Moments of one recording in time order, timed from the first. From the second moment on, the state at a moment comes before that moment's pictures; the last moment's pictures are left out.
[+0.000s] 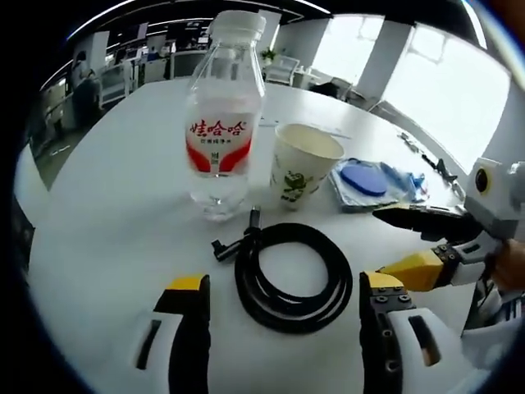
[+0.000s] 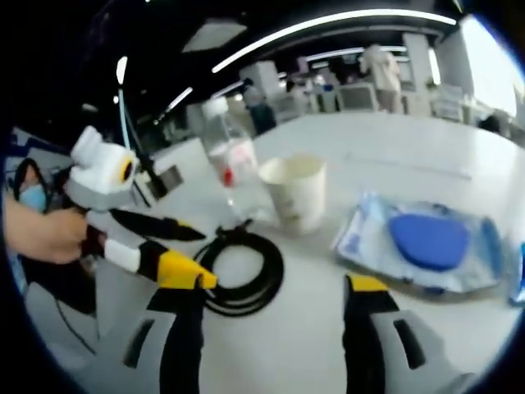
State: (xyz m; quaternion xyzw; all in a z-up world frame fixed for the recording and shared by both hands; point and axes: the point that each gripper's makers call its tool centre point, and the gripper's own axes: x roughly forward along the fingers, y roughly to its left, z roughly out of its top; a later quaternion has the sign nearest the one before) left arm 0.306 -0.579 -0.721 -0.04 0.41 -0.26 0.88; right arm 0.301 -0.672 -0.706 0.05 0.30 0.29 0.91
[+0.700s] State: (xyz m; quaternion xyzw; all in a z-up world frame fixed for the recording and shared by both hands) left arm 0.313 -0.578 -0.731 -0.03 0.43 -0.23 0.87; right arm 0.309 -0.649 -0.740 -0.01 0.36 0.29 0.88
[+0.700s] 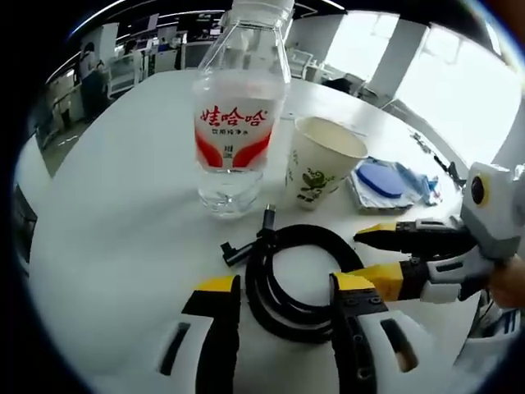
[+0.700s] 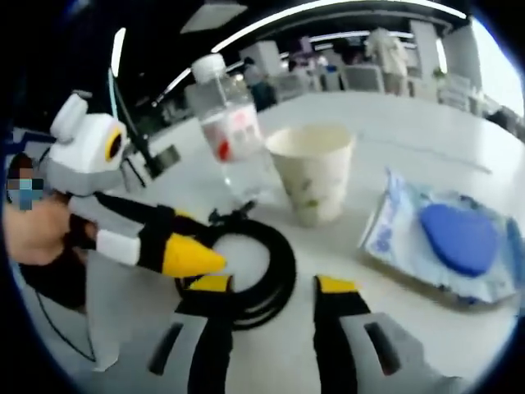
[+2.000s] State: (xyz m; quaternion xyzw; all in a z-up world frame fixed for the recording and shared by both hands) left arm 0.296 -0.626 -0.668 0.01 0.35 -0.29 0.89; right arm 0.284 -0.714 -0.664 0.01 0.30 0.23 0.93
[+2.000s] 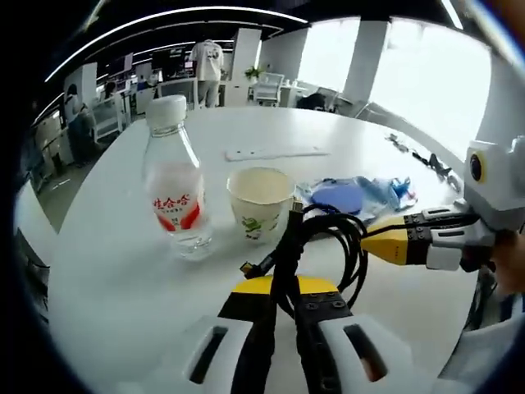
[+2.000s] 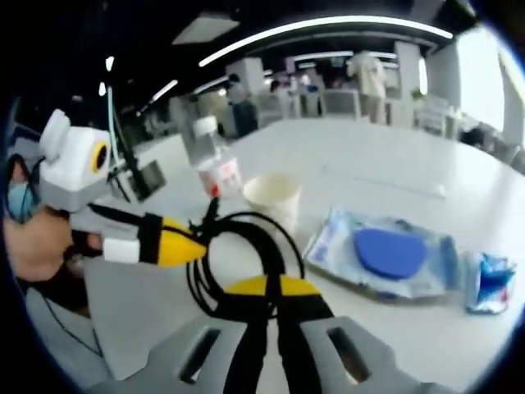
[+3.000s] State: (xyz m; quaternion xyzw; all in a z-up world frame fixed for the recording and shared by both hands) left arm 0.253 -0.789 -0.639 0.03 0.34 -0.43 0.84; right arm 0.220 -0.873 -0.631 0.04 0.28 0.08 0.96
